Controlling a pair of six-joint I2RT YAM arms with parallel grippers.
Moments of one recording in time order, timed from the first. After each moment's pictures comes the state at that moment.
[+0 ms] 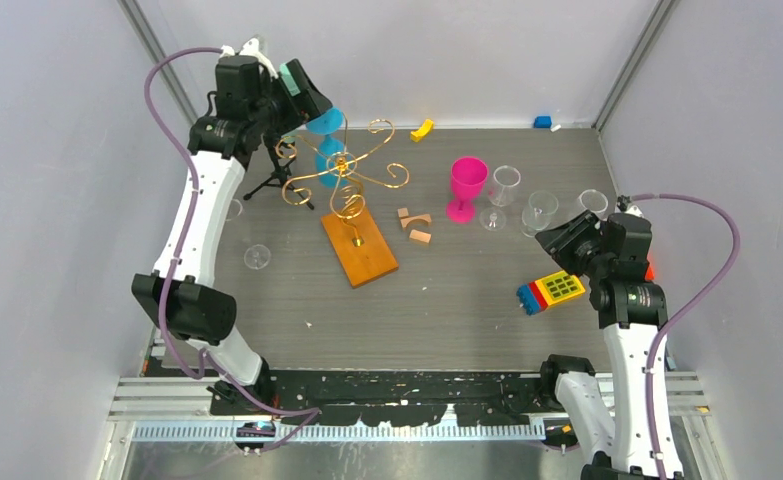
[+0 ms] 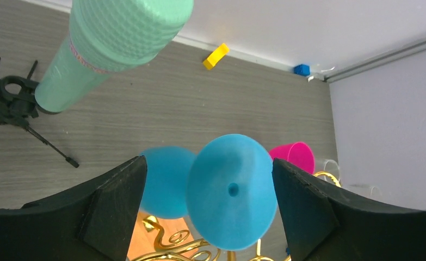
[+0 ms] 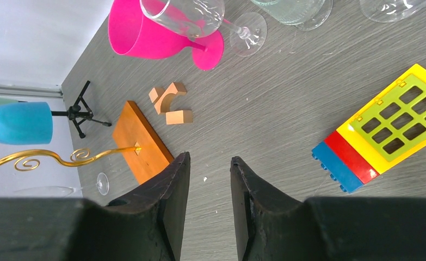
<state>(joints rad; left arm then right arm) -0.18 1.65 1.94 -0.67 0.16 -0.55 -0.13 0.70 0.87 -0.71 -0.21 0.71</state>
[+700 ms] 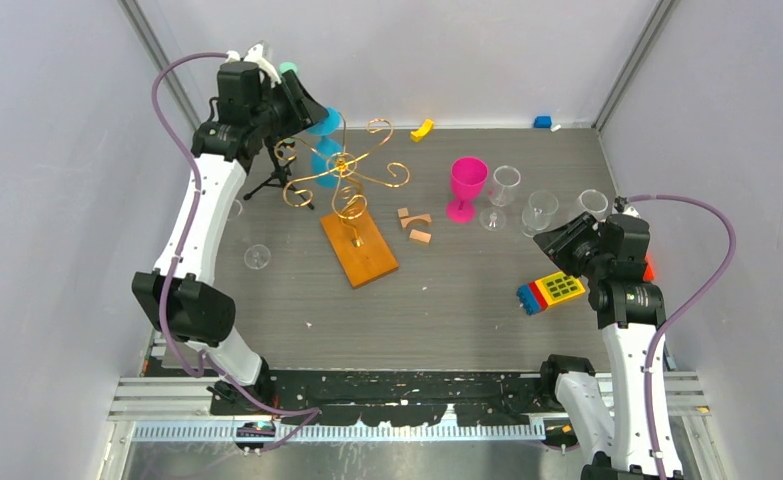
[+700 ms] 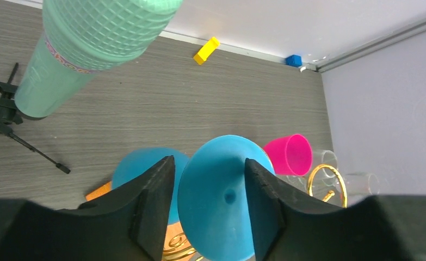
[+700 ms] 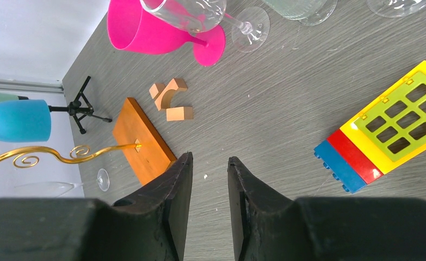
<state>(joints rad) -0.17 1.65 1.85 -0.59 0.23 -0.53 -0.13 0.70 0.85 -0.70 -0.22 0.71</state>
